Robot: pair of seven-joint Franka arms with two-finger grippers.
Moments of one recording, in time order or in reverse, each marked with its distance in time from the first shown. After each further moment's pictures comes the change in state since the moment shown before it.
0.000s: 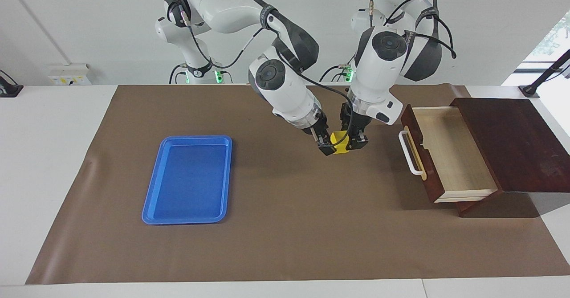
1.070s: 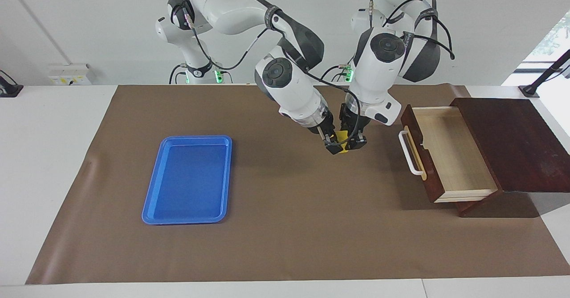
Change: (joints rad) left arm -0.001 0.000 -0.002 -0.009 0.000 0.000 0.000; right arm 0.023 0.016 0.000 0.026 -0.002 0.022 0.011
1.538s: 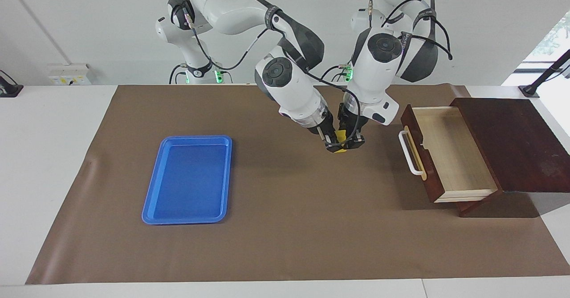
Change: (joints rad) left arm -0.003 0.000 -0.006 -0.004 0.001 0.001 -0.002; right arm -0.001 0.000 -0.004 0.001 -0.006 0.007 0.013
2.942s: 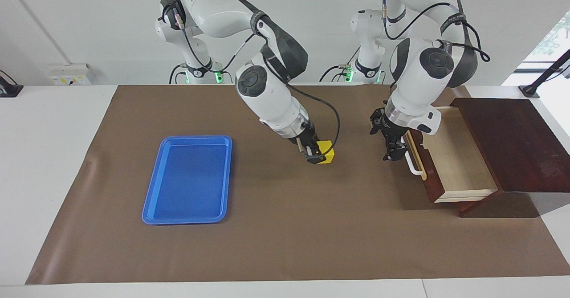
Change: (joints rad) left arm 0.168 -0.036 0.025 -0.104 0.000 0.007 0.121; right arm -0.126 -0.026 -0.003 -0.034 -0.002 -0.017 -0.077
